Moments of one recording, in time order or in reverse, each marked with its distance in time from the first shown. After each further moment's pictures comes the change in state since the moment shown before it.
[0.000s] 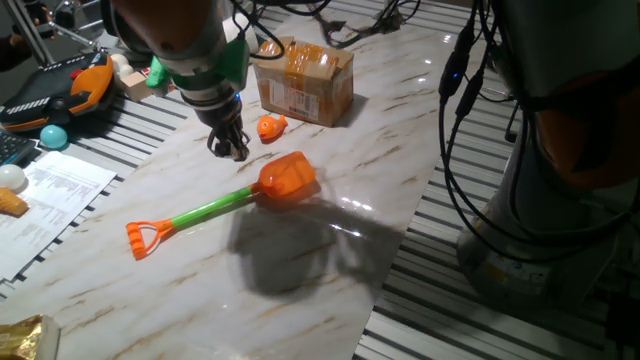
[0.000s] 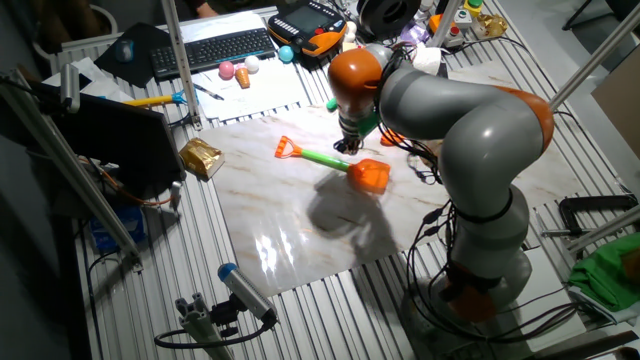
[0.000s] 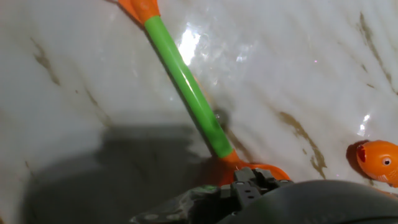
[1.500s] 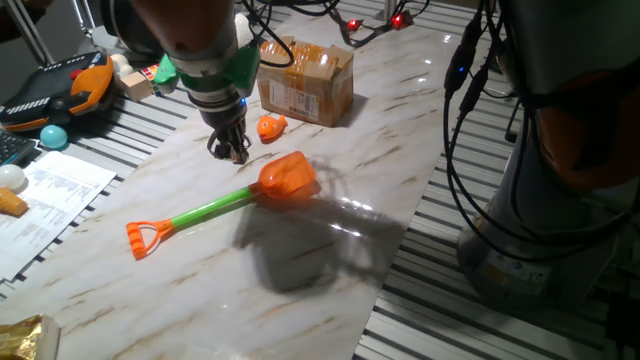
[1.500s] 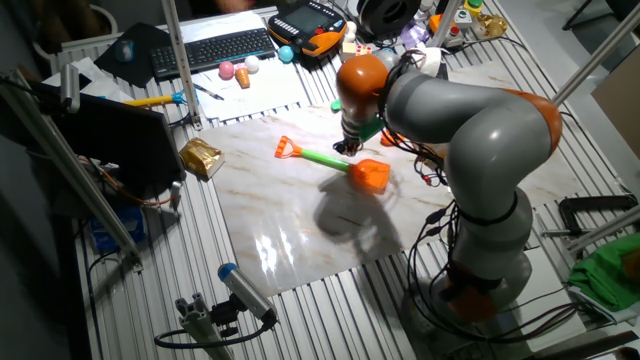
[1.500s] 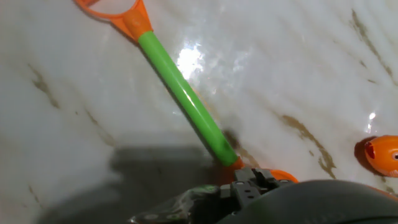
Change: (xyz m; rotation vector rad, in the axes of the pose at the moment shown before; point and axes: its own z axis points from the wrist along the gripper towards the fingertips) arm -0.005 0.003 0.005 -0.010 -0.039 0.071
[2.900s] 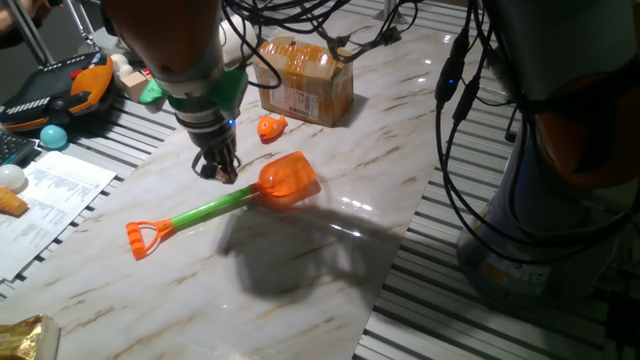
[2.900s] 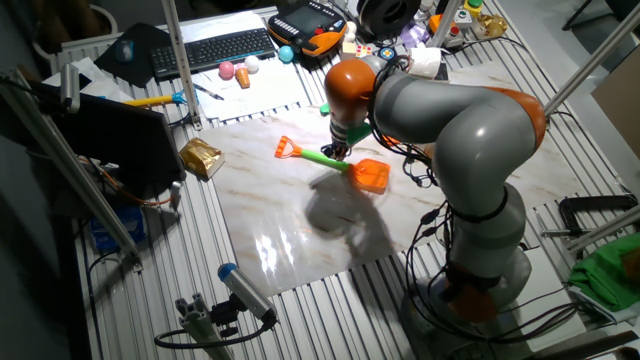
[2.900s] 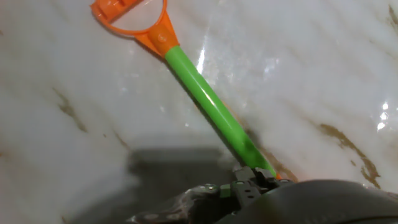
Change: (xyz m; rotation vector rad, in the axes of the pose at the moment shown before) arm -0.015 0.031 0.017 -0.059 -0.012 0.094
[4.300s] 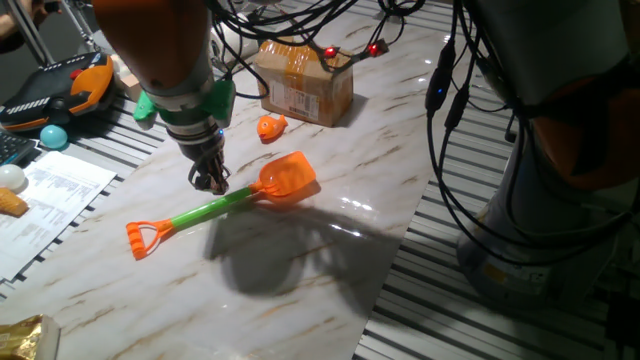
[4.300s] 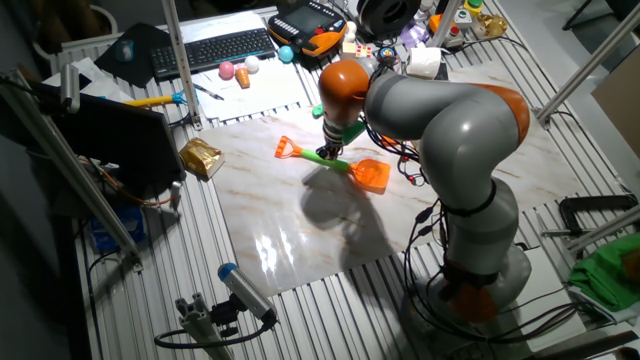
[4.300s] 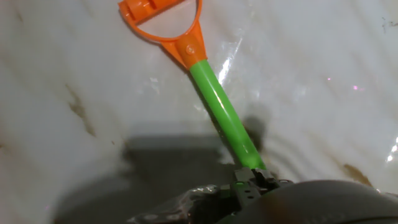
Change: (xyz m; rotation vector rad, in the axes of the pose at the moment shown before) arm -0.022 0.011 0.023 -0.015 -0.006 -0.163
